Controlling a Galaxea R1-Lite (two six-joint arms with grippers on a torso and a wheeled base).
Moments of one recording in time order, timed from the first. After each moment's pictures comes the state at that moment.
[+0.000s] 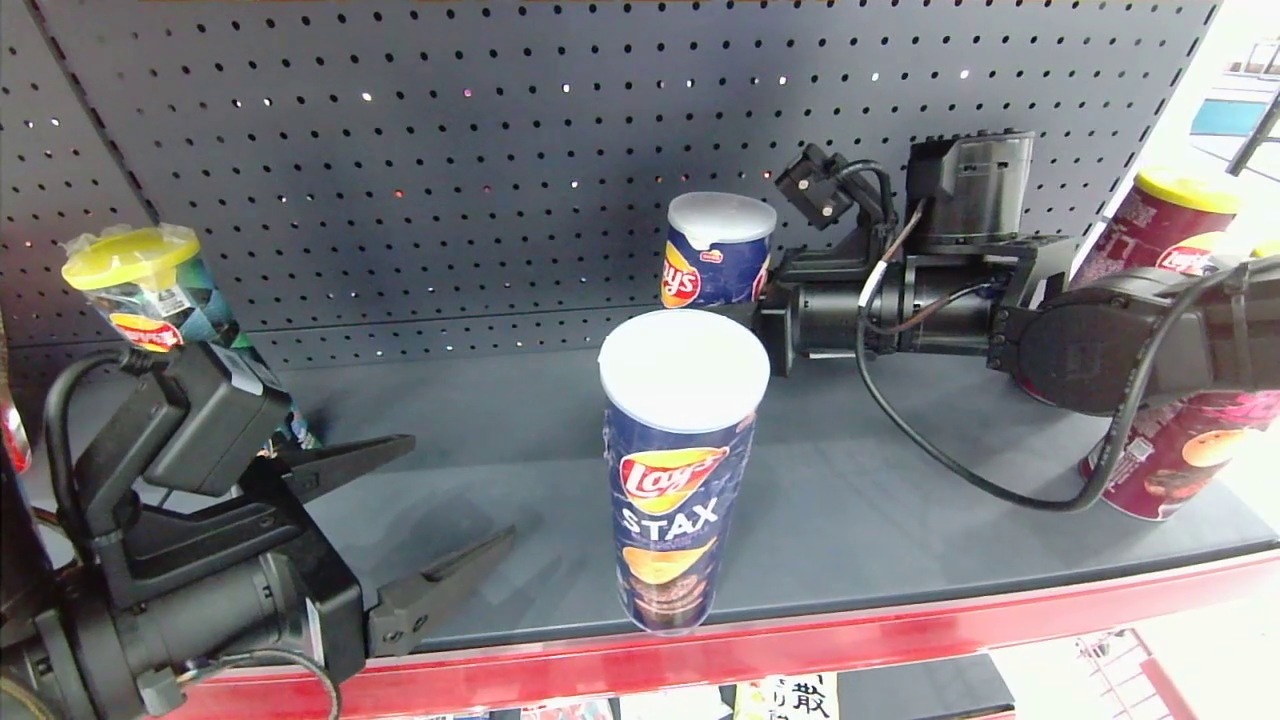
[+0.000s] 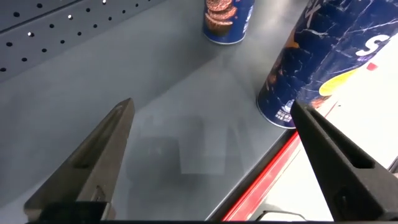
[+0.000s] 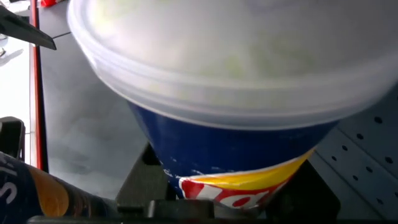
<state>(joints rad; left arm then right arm) -0.64 1.21 -0.45 -0.53 -0.05 0.04 0.51 1.89 -1.32 -0.35 0.61 -0.20</state>
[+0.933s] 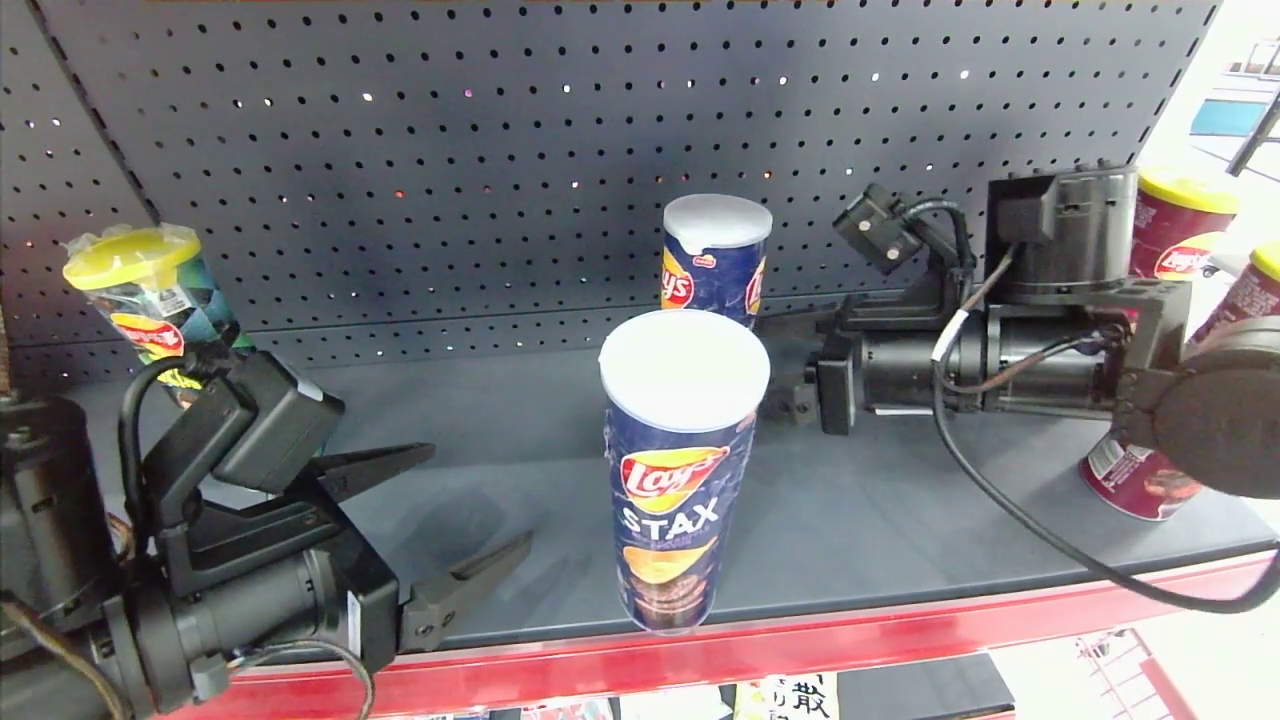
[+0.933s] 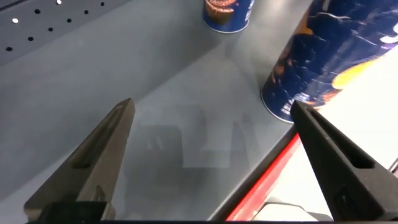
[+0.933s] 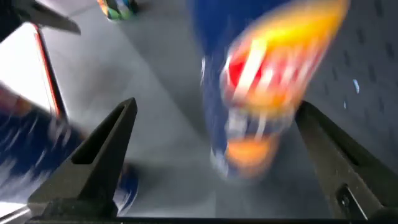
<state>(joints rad) -0.64 1.28 -0.46 -0.54 -0.05 0.04 0.52 1.70 -1.05 -0.35 0.48 -0.15</state>
